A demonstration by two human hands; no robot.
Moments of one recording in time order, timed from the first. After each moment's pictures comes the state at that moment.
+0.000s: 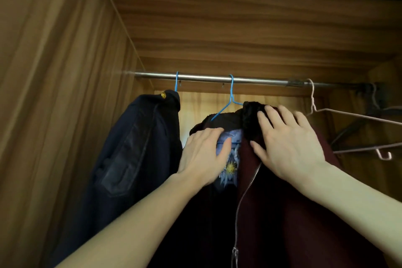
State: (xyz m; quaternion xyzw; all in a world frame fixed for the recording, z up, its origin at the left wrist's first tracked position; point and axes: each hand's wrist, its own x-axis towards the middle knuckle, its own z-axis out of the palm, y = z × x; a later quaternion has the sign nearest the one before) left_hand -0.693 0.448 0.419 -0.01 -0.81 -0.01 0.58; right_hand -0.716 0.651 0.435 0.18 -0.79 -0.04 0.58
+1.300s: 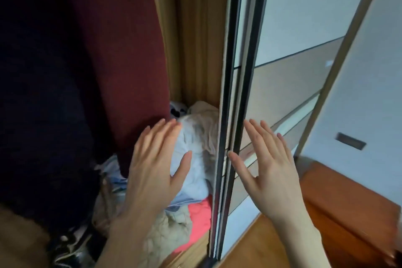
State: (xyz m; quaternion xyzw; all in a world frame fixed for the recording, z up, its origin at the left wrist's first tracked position) left_hand -0.543 0.679 -0.005 -0.25 -0.85 -0.19 0.41; right_hand -0.485 0.916 0.005 0.05 -0.92 0.17 0.35
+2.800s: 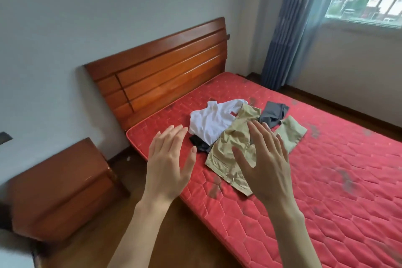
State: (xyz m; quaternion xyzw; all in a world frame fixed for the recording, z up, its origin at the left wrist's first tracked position) left_hand -0.095 1.237 -0.127 -0.80 -0.48 -0.35 0.00; right_hand 0.132 1.164 -0.107 -0.71 -0.61 -0.03 0.36
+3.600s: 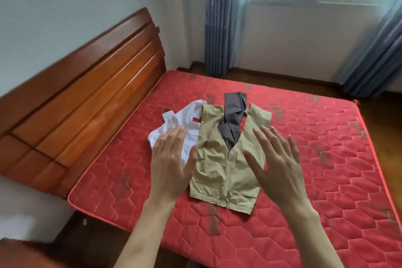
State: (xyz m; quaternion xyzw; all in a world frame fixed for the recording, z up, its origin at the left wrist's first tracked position) left_hand 0.003 1.564 -0.182 -0.87 -0.32 -0.35 -0.09; right_hand 0.197 1.381 -0.162 -0.84 -0.47 -0.12 0.26
